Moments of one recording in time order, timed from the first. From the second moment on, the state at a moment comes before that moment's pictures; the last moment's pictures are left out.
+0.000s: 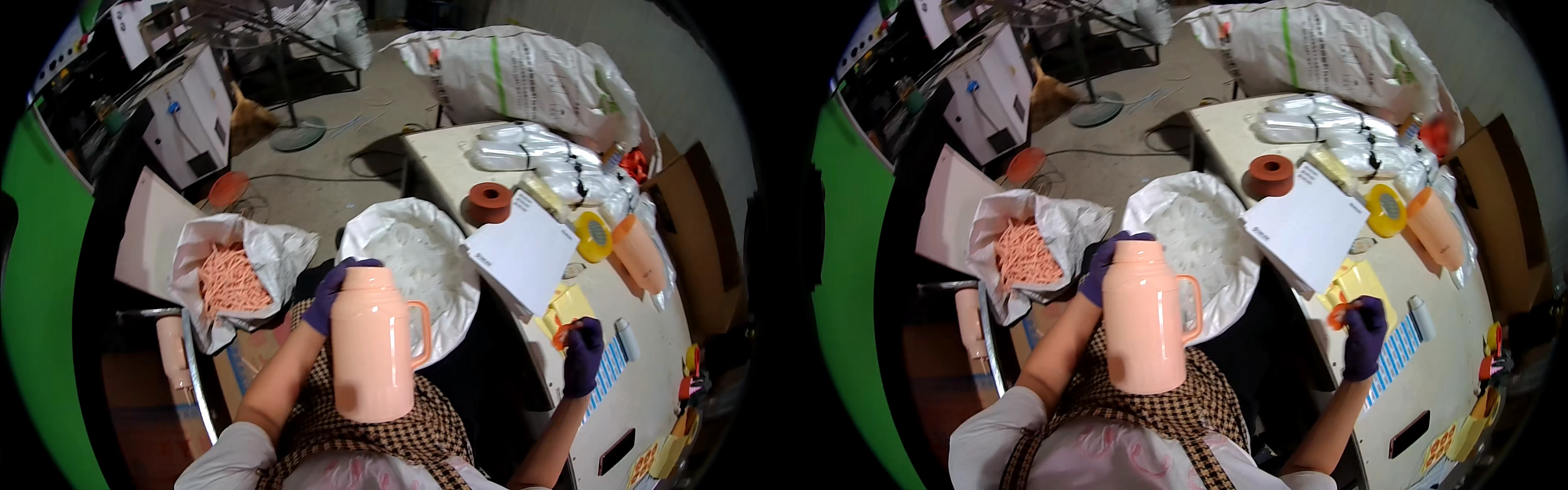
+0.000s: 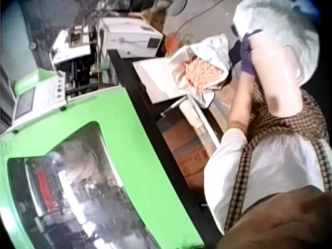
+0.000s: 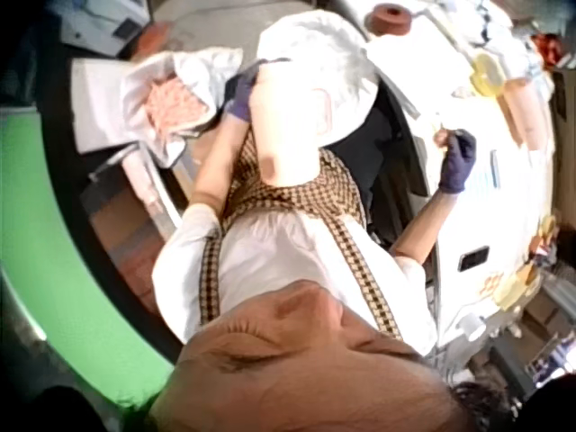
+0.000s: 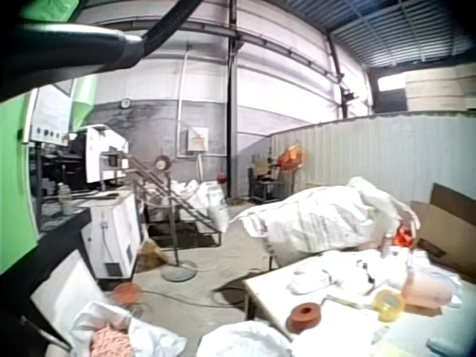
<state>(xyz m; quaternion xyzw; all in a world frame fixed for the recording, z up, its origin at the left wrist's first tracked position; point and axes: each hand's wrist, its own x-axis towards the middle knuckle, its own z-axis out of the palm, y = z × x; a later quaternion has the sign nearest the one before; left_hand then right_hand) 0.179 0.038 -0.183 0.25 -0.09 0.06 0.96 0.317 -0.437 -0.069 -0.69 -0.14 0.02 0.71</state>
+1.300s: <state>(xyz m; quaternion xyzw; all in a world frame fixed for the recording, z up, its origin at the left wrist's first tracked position) 0.119 0.054 -0.083 0.63 0.08 0.14 0.76 0.370 -0.373 -0.047 -0.91 -0.28 -0.19 0.24</state>
